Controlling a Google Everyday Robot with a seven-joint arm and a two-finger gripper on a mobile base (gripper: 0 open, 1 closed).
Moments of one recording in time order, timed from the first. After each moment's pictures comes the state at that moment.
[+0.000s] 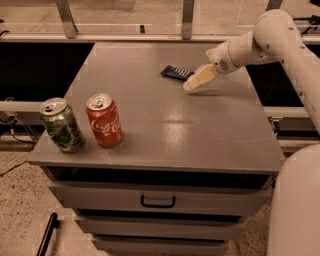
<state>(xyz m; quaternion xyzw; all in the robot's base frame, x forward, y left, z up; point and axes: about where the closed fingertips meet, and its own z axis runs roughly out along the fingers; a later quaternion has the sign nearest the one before) 0.778 -0.135 0.853 -0.47 0.76 0.15 0.42</state>
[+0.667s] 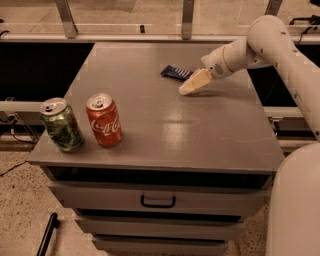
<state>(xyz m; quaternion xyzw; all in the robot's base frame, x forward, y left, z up) 0.772 -0.122 0.836 -0.47 0.77 0.18 0.40</state>
